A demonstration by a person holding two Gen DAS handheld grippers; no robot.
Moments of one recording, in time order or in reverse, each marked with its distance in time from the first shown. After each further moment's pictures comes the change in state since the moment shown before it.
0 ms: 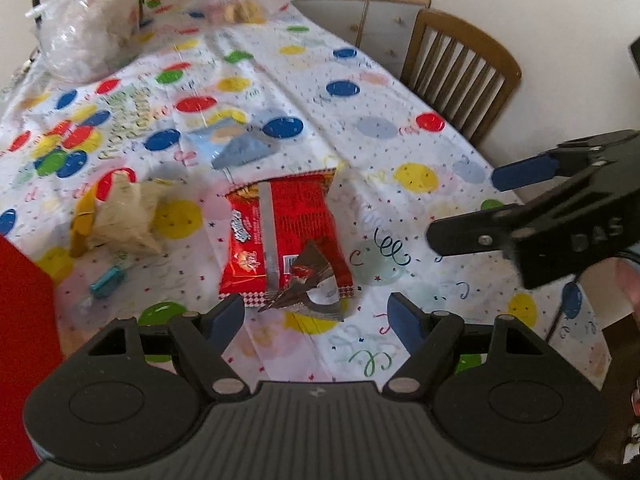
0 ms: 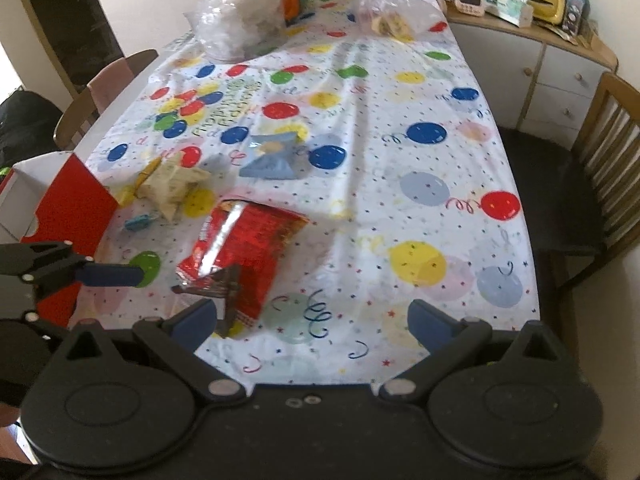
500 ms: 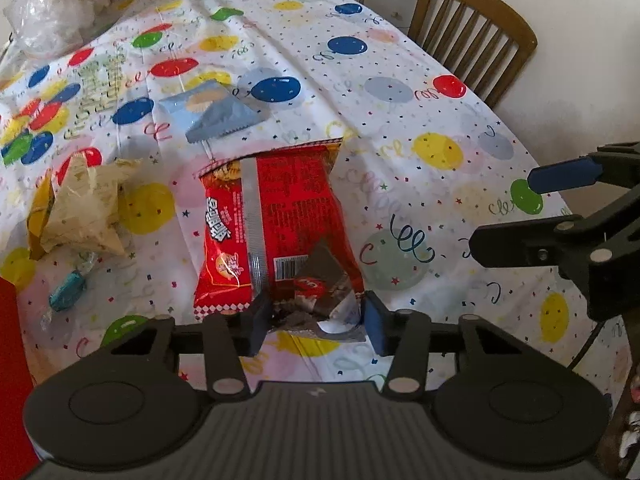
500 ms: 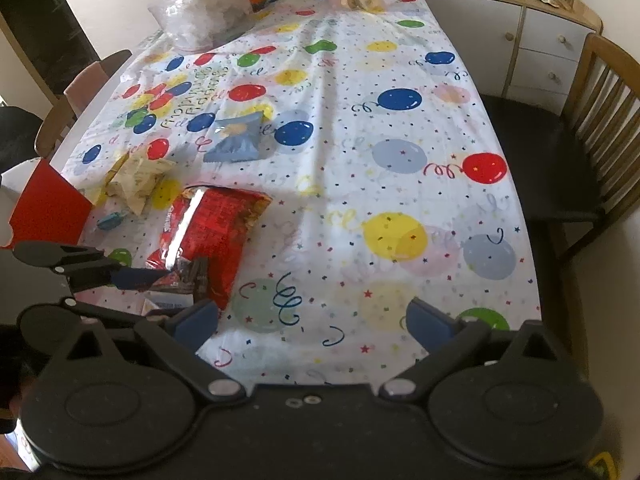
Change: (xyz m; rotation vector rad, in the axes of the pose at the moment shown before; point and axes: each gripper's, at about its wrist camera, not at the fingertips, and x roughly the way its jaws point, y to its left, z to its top) left arm 0.049 0.003 0.012 -0.006 0.103 -0.002; right arm 0.018 -0.021 -0.006 0.065 0.042 -0.003
